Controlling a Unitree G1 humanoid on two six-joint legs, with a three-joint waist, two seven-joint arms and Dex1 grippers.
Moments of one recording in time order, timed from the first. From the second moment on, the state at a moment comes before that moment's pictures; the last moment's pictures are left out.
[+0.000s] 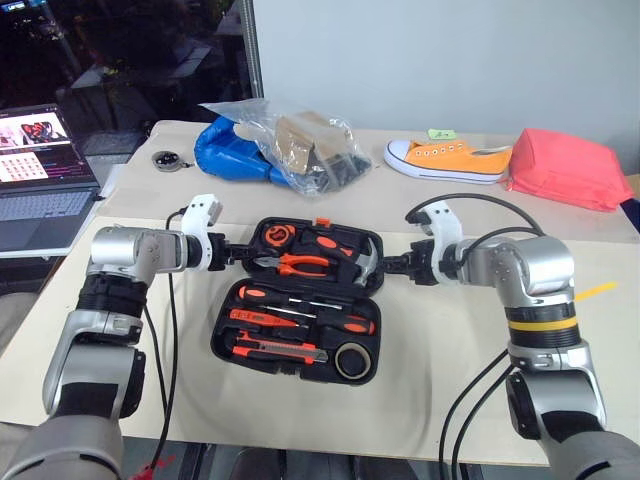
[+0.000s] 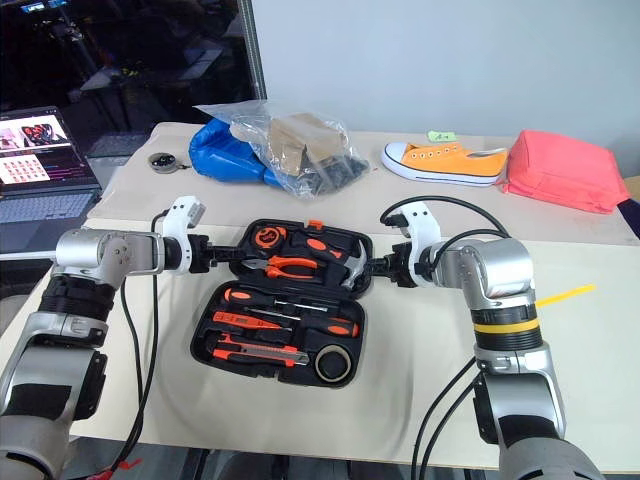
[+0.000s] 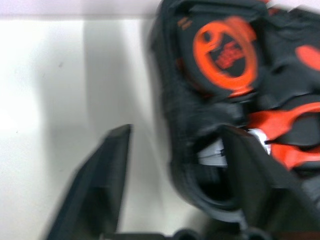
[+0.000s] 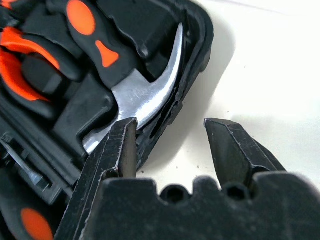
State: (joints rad) left arm -0.92 0.63 -0.09 0.61 -0.54 1.04 -0.64; right arm -0.78 -0.46 0.01 0.08 0.39 1.36 0.50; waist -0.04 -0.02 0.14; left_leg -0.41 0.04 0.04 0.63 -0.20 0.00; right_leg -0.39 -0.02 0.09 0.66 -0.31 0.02
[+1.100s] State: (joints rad) left arm -0.63 0.60 -0.10 0.44 -0.05 -0.11 -0.72; right arm -0.38 -0.48 0.01 0.04 0.18 0.10 0.66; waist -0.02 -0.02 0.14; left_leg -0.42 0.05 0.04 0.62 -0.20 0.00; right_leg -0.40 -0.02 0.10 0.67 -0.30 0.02
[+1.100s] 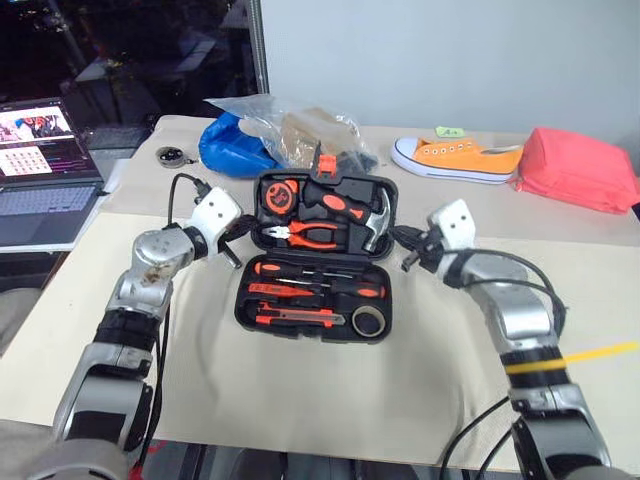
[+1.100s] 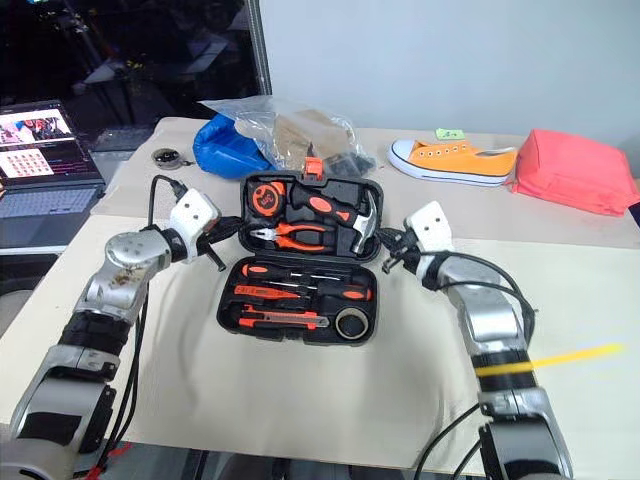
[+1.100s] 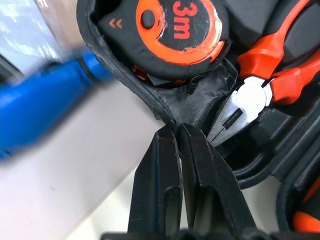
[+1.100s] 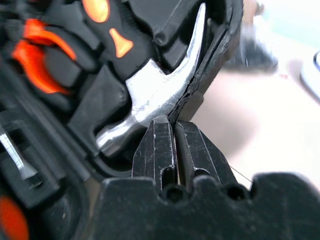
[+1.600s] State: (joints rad) left arm -0.18 0.81 0.23 -0.05 -0.42 0.30 -0.89; right arm -0.02 -0.73 -0.03 -0.16 0.12 -0.33 0.86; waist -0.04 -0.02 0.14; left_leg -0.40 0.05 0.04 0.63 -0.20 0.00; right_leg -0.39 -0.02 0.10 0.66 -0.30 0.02
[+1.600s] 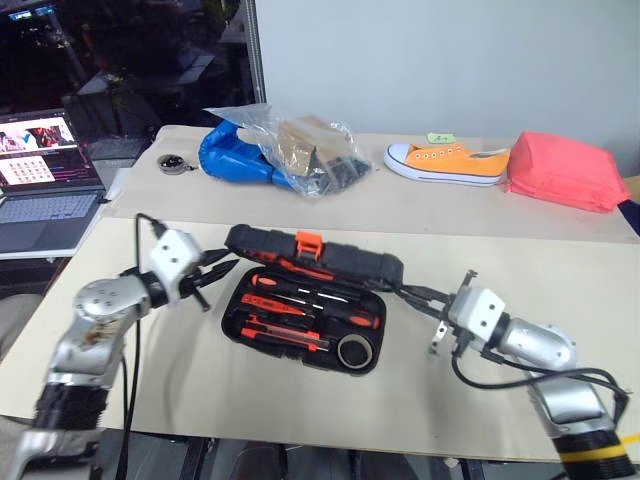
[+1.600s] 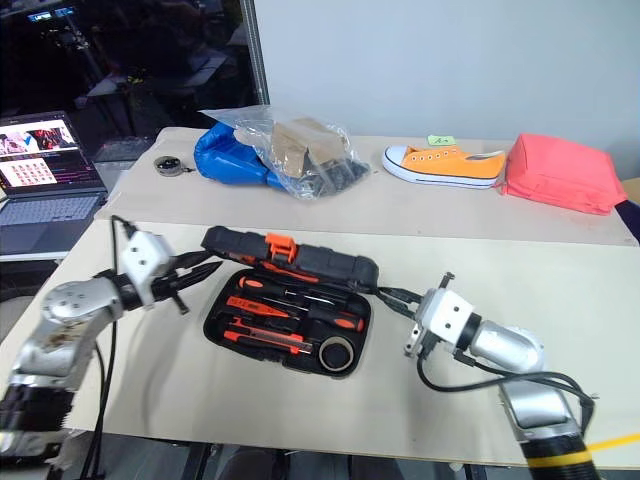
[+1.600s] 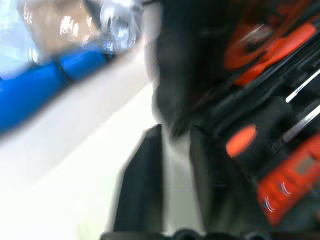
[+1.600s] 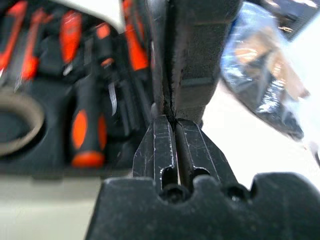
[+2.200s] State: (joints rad) left arm 0.23 1.04 0.59 -0.62 -0.91 0.75 -1.22; right arm 0.06 -0.96 0.10 -0.48 0.43 0.16 1.20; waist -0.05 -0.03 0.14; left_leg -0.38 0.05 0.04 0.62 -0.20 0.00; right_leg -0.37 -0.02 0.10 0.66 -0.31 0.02
